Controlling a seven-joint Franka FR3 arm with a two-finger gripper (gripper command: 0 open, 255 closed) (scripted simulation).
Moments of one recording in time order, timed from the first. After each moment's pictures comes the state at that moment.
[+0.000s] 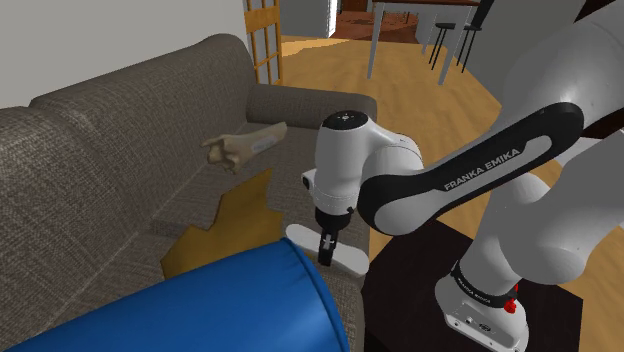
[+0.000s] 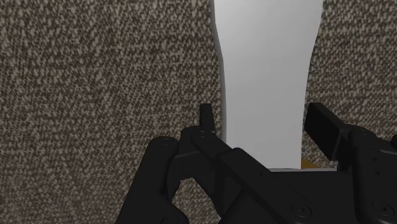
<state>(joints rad) 0.37 -0.40 0.34 -2.70 0.17 2.33 0.04</state>
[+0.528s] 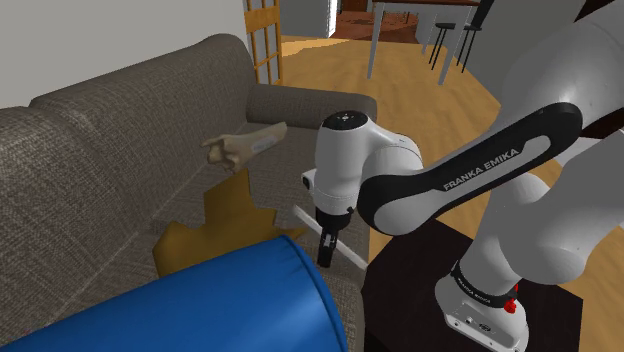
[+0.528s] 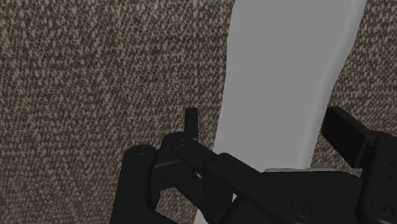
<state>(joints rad) 0.37 -0.40 0.33 -2.70 0.17 2.33 0.04</state>
